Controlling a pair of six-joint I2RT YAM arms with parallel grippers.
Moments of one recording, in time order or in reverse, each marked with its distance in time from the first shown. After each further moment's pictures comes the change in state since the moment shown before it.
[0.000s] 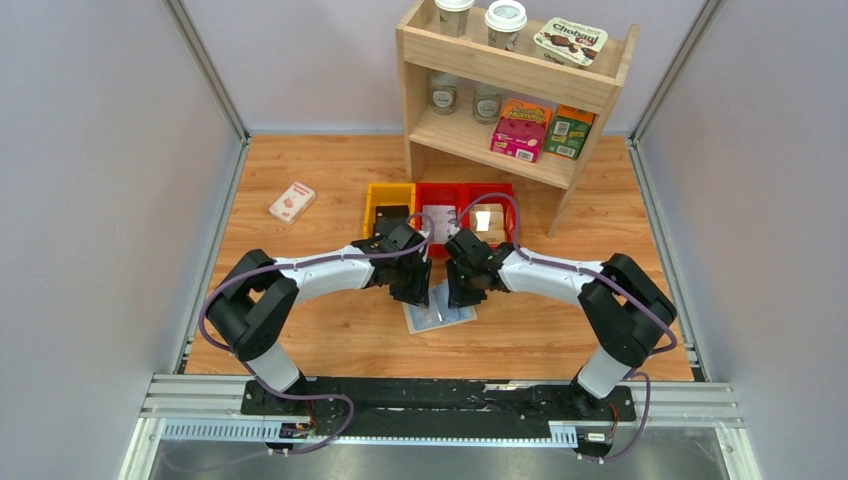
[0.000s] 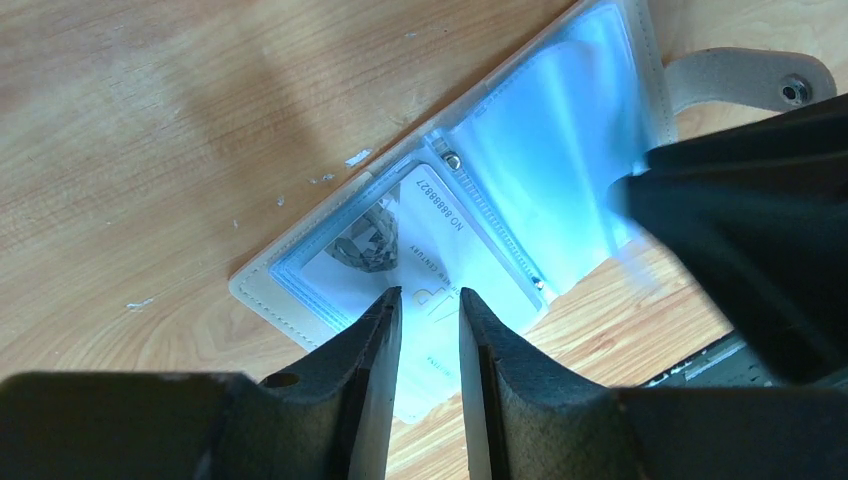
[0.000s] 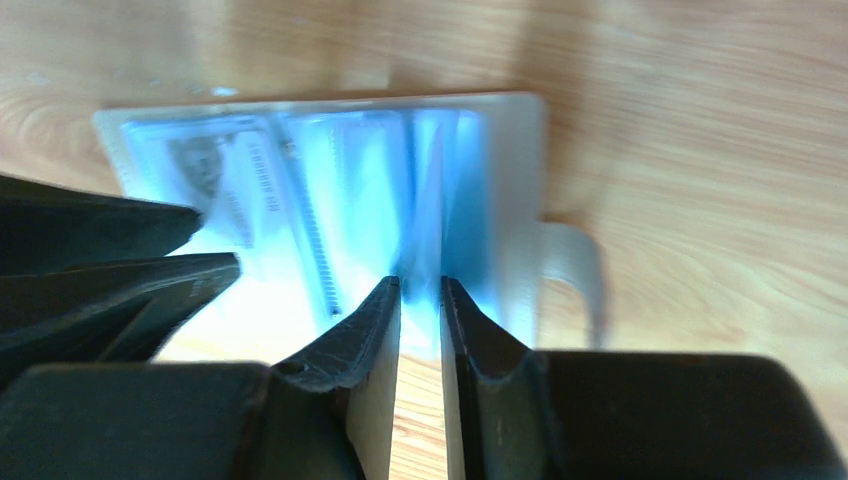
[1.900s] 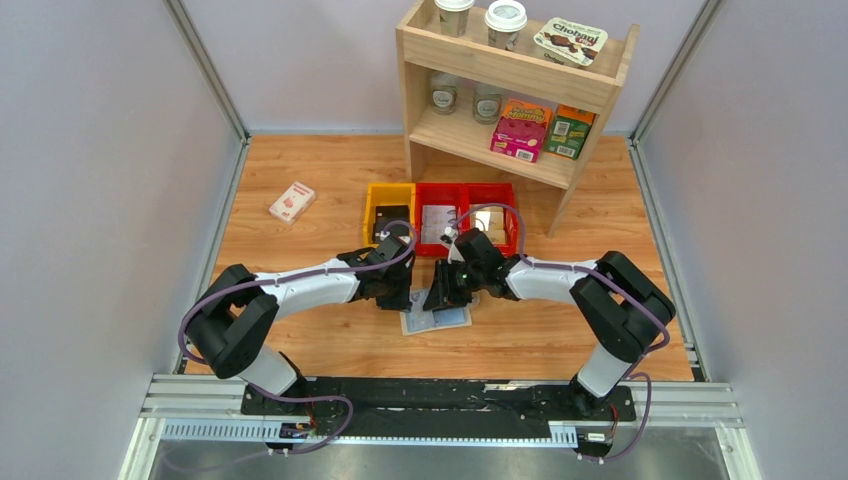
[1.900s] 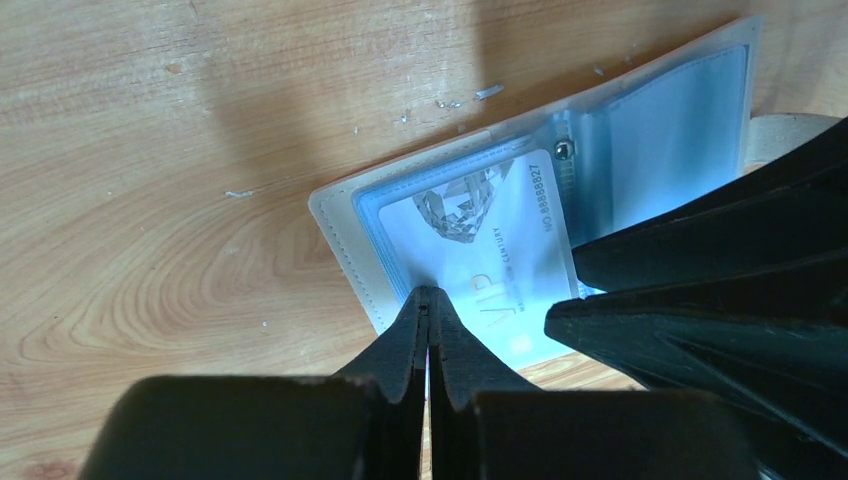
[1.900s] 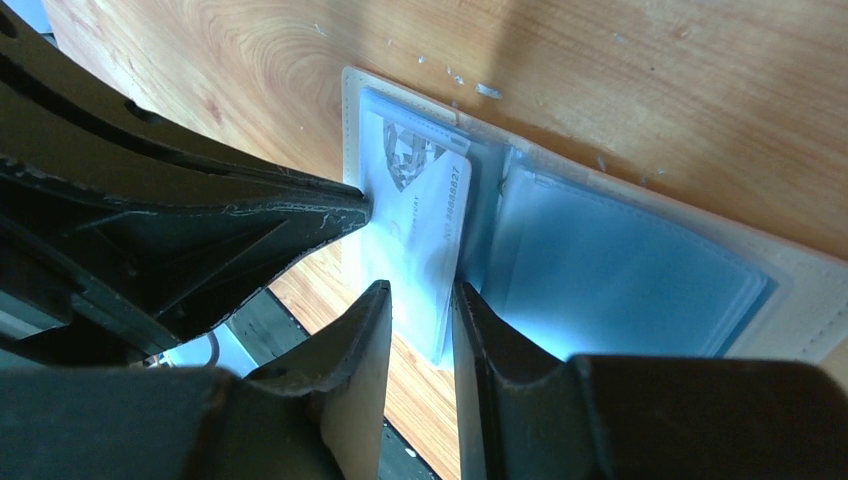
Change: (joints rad) left arm -0.006 -0.126 -0.133 0.006 -0.126 -0.148; right arm -0.040 0.039 -0.153 0.480 -0.457 0.053
